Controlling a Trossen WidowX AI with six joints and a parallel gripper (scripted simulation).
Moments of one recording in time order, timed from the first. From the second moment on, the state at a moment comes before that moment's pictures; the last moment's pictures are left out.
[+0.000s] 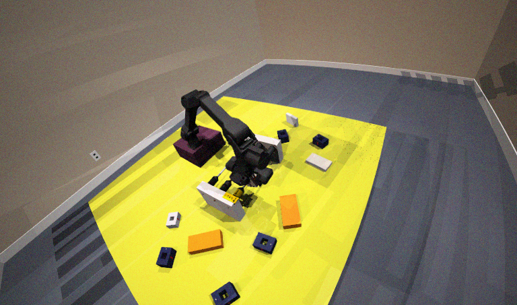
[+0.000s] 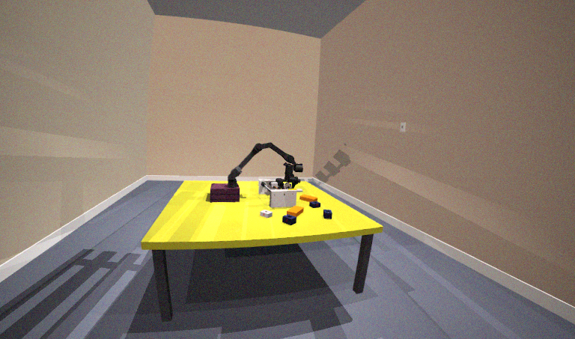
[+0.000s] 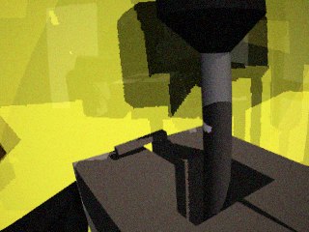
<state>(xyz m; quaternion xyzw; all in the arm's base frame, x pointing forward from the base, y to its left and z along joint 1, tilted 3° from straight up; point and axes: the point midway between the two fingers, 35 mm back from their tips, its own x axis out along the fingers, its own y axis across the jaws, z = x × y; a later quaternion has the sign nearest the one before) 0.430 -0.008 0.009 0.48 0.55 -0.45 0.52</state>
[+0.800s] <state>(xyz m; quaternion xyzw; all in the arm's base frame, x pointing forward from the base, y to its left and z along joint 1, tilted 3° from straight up) 0.430 -0.008 0.009 0.48 0.55 -0.45 0.52</state>
